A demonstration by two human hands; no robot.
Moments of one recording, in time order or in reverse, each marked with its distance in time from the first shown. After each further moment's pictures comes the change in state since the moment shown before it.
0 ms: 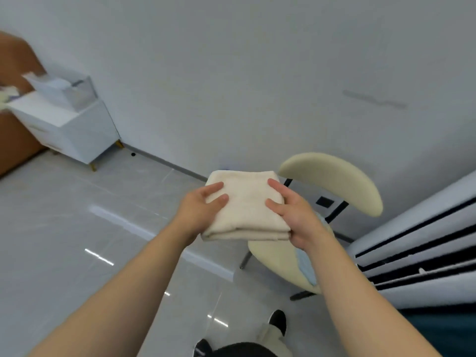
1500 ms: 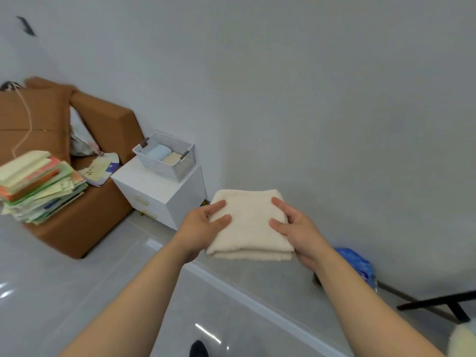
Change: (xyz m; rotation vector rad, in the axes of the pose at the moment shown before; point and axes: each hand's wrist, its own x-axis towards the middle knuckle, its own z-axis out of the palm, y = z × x) left_hand 0.414 0.007 -0.609 0.077 0.005 -0.026; right_hand 0.433 -0.109 0.593 -0.062 -0.137 -0.083
